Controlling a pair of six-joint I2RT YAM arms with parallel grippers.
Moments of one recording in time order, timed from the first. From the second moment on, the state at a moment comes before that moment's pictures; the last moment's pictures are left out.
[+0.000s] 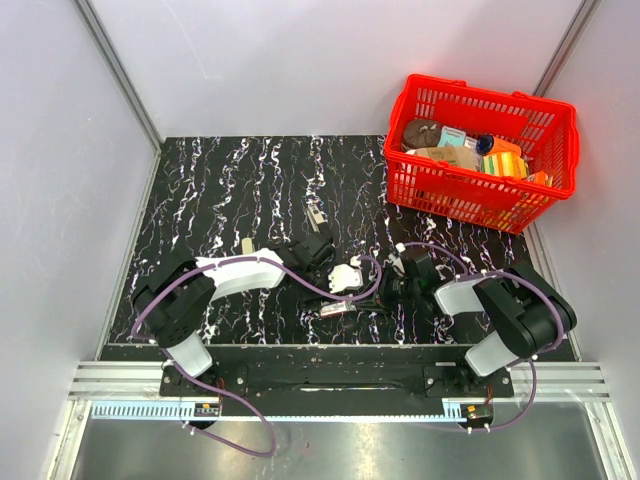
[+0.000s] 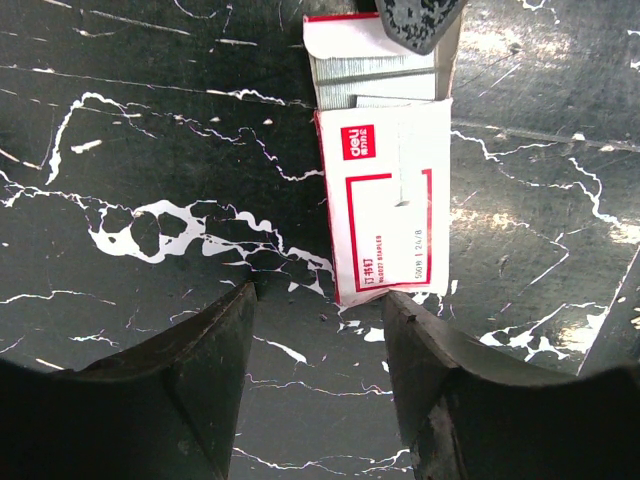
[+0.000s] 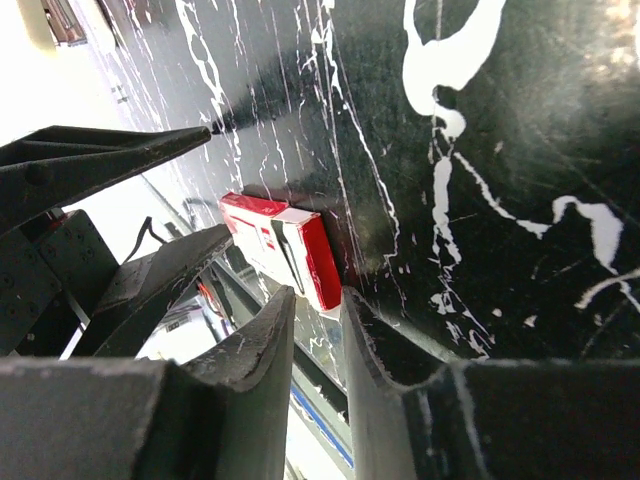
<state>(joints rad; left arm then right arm) -0.85 1.67 0.95 -0.44 0.24 0.56 0.50 1.54 0.36 0.42 -0.57 1.06</state>
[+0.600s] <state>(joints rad) -0.86 1.67 0.96 -0.45 0.24 0.56 0.53 1.61 0.37 0.49 -0.64 1.08</state>
